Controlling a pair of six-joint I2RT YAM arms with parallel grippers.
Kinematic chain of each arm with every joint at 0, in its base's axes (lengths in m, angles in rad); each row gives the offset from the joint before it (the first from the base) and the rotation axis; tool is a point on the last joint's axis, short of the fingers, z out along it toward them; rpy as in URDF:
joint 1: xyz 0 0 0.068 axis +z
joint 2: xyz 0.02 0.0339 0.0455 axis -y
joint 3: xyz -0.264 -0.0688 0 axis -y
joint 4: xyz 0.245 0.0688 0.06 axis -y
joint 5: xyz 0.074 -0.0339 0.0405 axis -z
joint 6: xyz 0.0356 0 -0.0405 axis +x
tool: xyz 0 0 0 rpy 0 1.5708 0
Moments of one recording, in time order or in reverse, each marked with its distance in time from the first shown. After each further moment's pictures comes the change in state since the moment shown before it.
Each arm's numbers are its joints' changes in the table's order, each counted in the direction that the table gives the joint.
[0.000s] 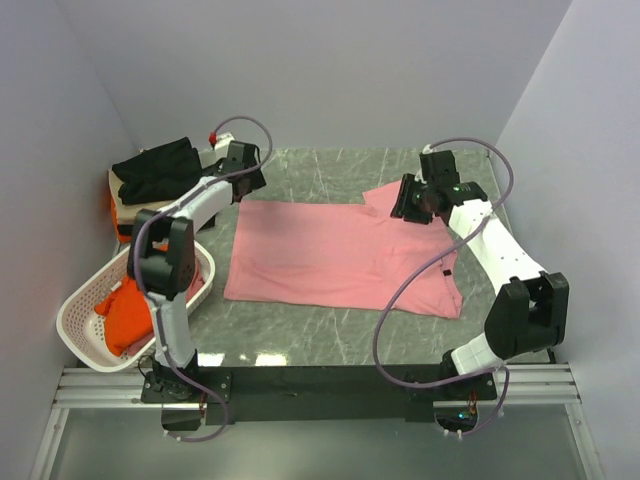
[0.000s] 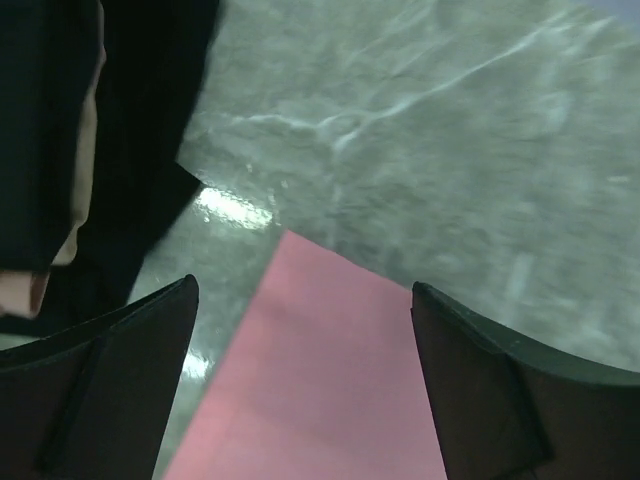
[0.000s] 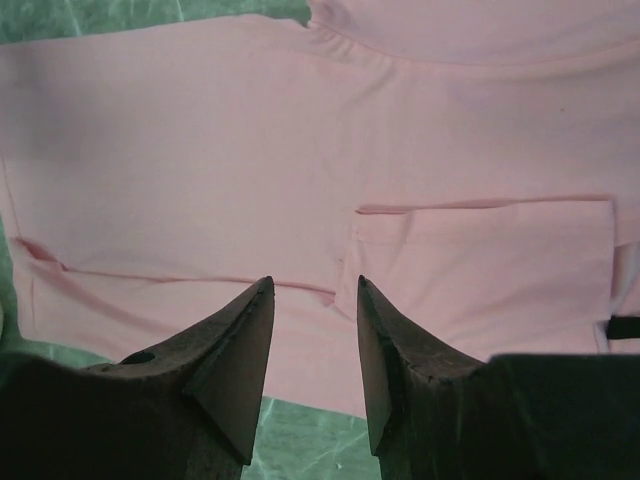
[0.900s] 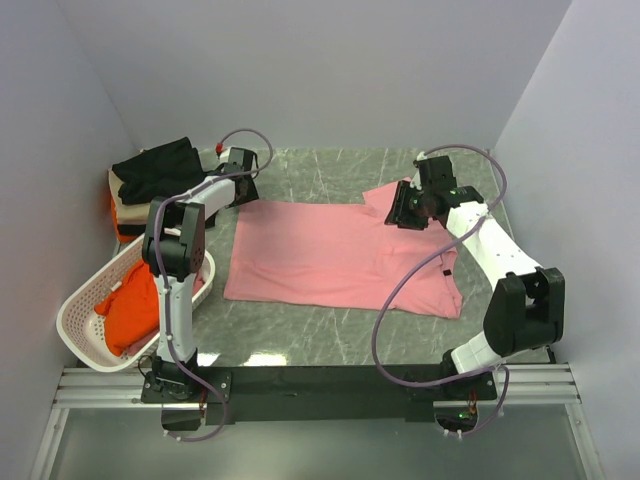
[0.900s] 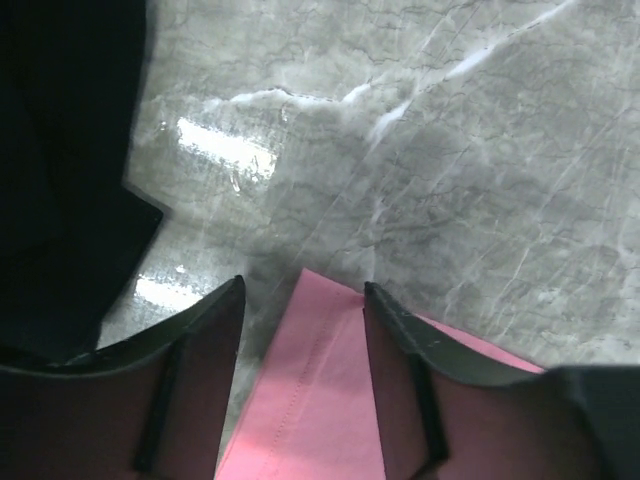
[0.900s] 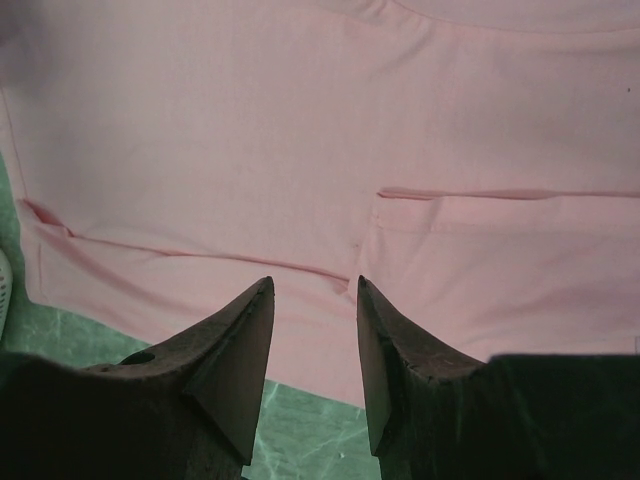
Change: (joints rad) left arm 0.078 -0.273 0.122 -0.012 0.108 0.100; right arm -0.006 -0.024 -0.049 0.039 -0.109 -0.018
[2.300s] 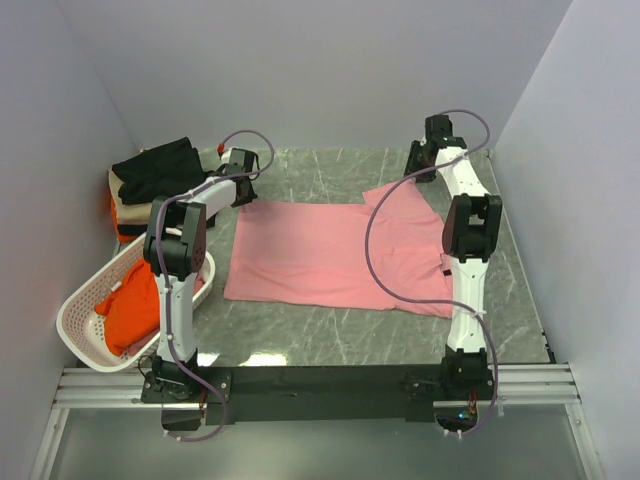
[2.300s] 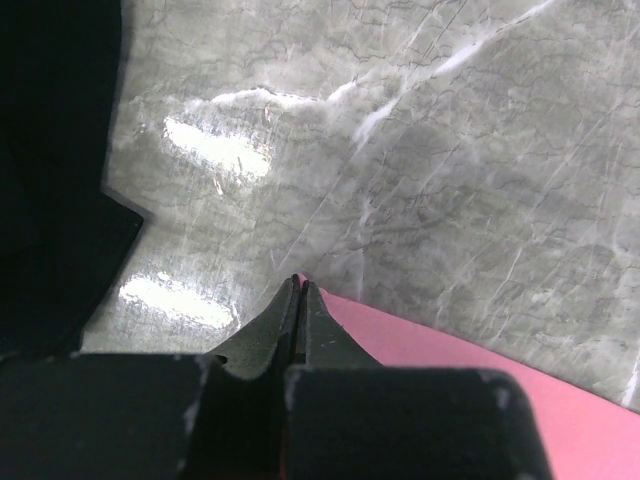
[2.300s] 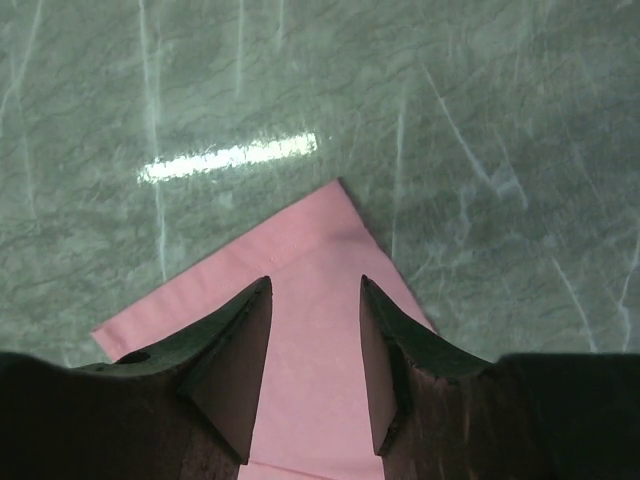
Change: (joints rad) left arm -0.001 -0.013 -0.002 0.020 0.016 0.004; right arm -0.191 -0.967 1.041 -0.125 0.112 -0.137
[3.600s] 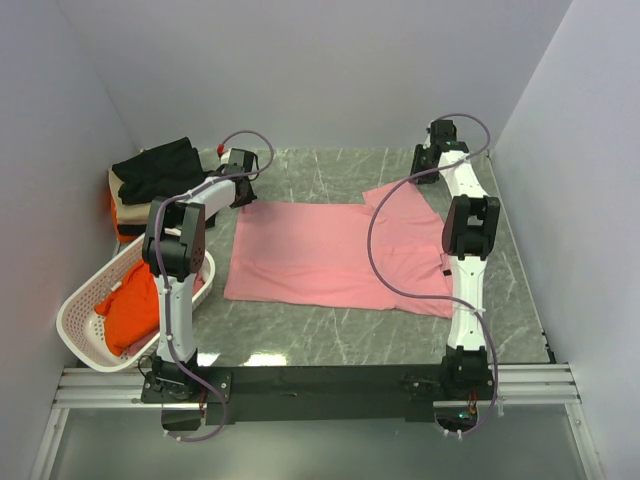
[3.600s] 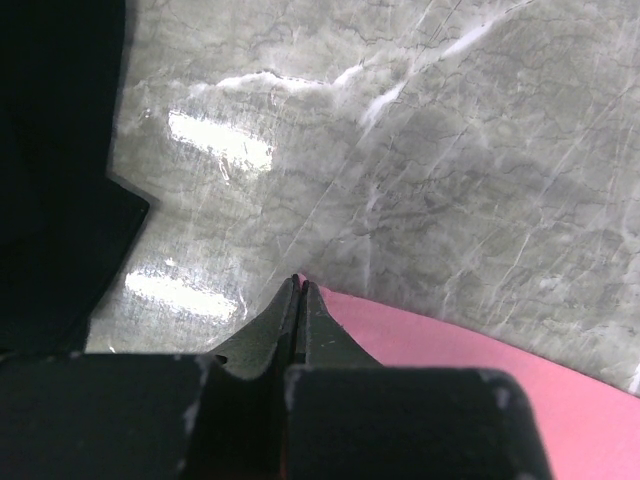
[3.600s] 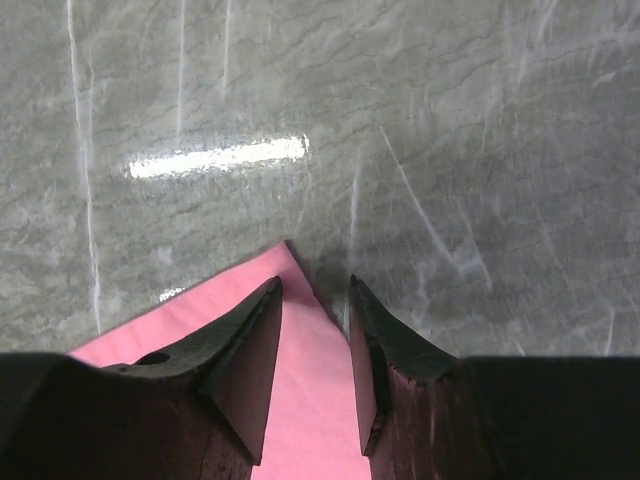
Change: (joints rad) left arm 0.000 0.013 -0.009 -0.020 0.008 0.002; right arm -0.036 -0.126 0.106 0.021 -0.039 -0.078
